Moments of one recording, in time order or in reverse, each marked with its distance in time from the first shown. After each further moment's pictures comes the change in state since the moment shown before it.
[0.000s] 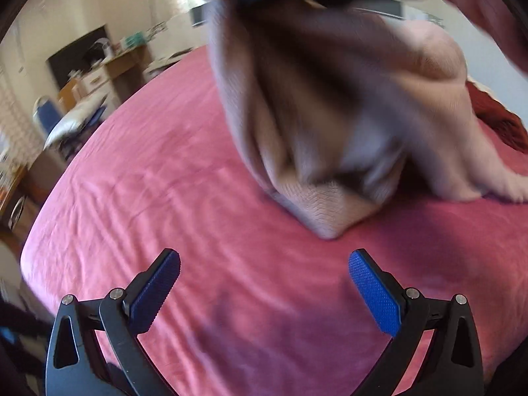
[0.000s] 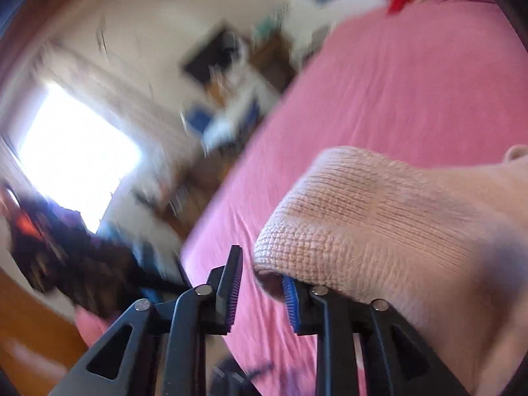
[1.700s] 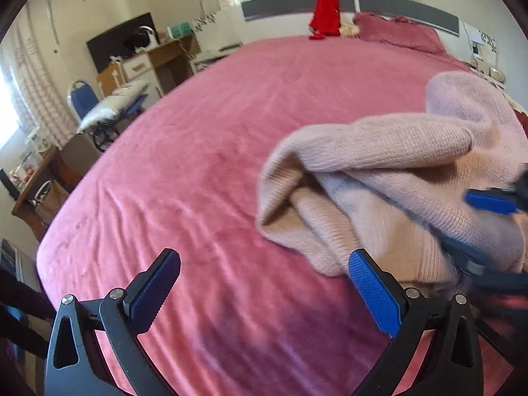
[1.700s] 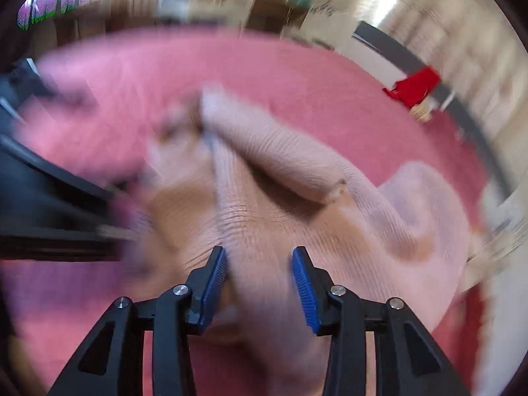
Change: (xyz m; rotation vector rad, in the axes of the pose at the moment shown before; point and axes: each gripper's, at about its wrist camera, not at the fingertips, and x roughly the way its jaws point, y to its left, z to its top) left arm 0.053 0.034 0.072 -0.115 -0.025 0.158; right arm 0.034 -0.038 -0.090 -0.790 0.191 -0.922
